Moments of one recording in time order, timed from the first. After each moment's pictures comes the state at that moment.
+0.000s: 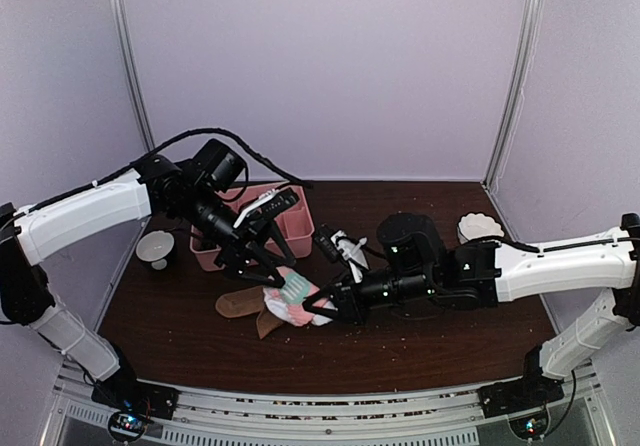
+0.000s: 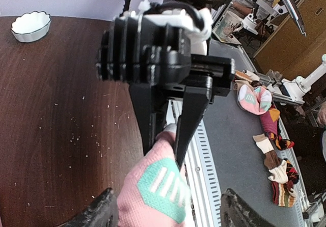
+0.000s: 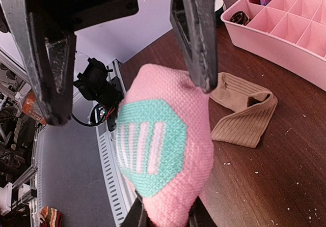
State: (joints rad) left arm -0.75 1.49 1.36 -0.86 0.98 0.49; right arm 1.17 1.43 0.98 -0.01 -0.23 0.42
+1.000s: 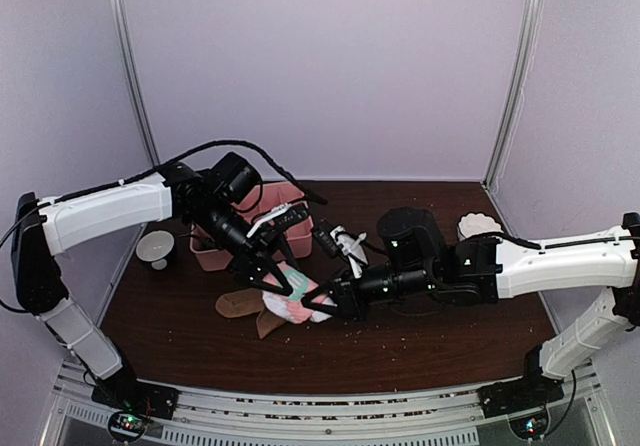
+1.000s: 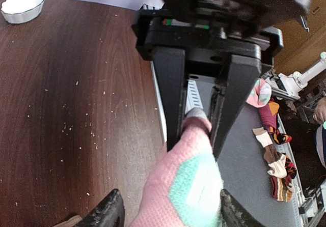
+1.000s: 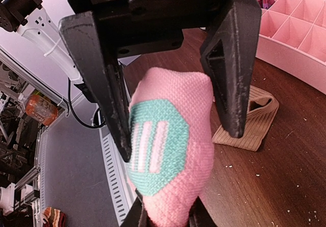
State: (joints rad) left arm -0.75 1.60 1.35 -0.87 0.97 0.53; right arm 1.17 1.43 1.01 -0.03 -0.24 0.42
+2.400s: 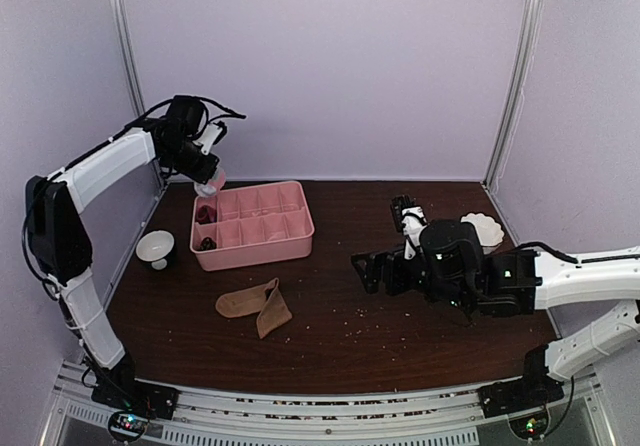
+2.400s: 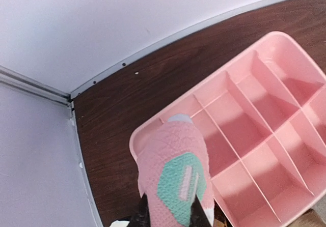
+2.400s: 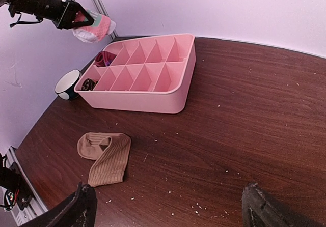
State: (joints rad) left arm -0.32 1.79 1.72 -0.77 -0.17 0.22; right arm 1.16 1.20 0.81 -0.06 0.49 0.52
